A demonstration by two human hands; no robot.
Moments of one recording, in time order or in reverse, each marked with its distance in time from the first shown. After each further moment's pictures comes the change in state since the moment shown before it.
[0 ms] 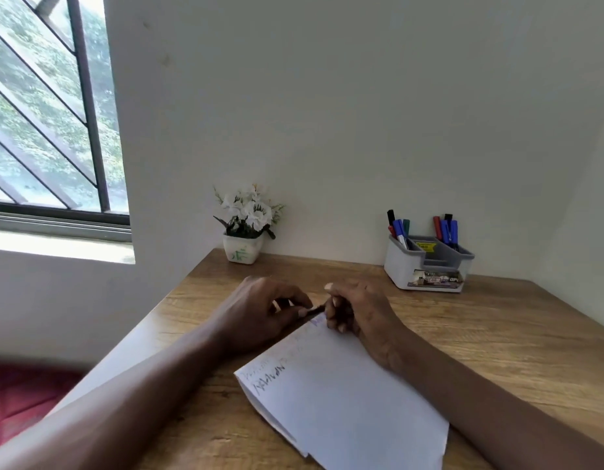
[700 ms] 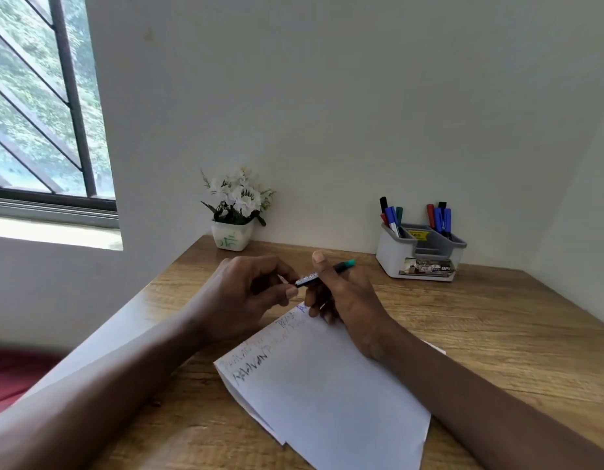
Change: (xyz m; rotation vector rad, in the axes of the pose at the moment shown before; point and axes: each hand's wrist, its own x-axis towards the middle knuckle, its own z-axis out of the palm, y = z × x) left_hand -0.009 0.012 -0.006 -0.240 0.121 -0.010; right_hand -0.003 0.001 0.003 -0.067 -0.020 -0.109
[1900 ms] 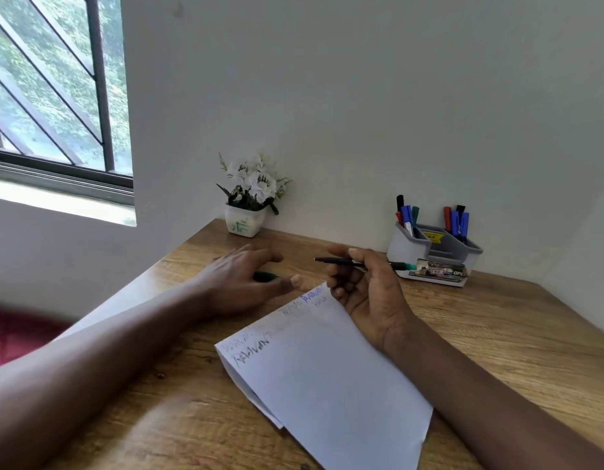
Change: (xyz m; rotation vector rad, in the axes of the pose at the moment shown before) left_hand 0.004 -0.019 -0.007 0.331 -0.254 -0.425; right_hand 0.009 0.005 -0.014 0.532 0.026 0.163
